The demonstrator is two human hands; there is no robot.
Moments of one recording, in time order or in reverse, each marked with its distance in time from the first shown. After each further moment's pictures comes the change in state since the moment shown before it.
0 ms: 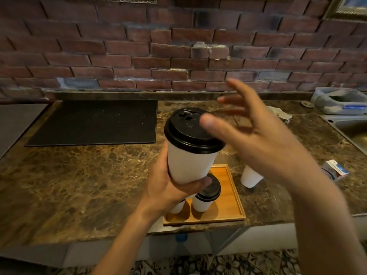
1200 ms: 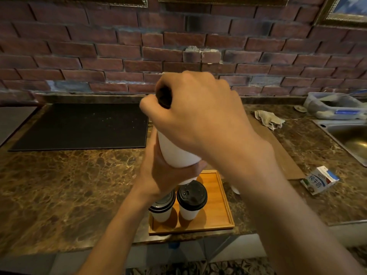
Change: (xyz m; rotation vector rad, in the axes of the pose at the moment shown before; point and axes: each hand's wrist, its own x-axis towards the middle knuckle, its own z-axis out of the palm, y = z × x) left_hand 0.042 0.021 0.028 0.036 0.097 0.000; right_hand 0.059 -0.020 0.012 -0.507 0.179 -0.294
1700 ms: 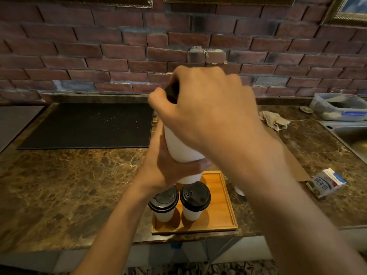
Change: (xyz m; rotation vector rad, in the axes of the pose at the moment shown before) left_hand 0.011 0.005 -0.003 -0.048 -0.083 0.007; right_hand 0.004 0.000 -0.002 -0.112 -0.022 0.064
